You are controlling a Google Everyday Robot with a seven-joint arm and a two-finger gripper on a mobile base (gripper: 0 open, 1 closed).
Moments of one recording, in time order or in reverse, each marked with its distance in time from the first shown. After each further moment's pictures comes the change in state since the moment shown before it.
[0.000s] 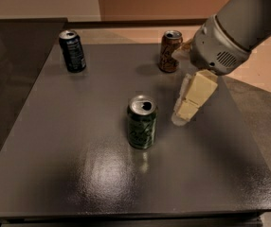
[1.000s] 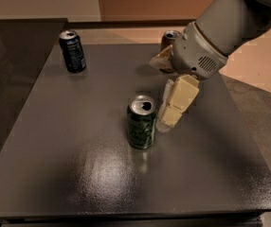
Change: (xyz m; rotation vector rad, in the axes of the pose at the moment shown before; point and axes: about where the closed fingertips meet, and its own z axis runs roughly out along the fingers) arm -0.035 0.019 0.027 -0.130 -0.095 -0.082
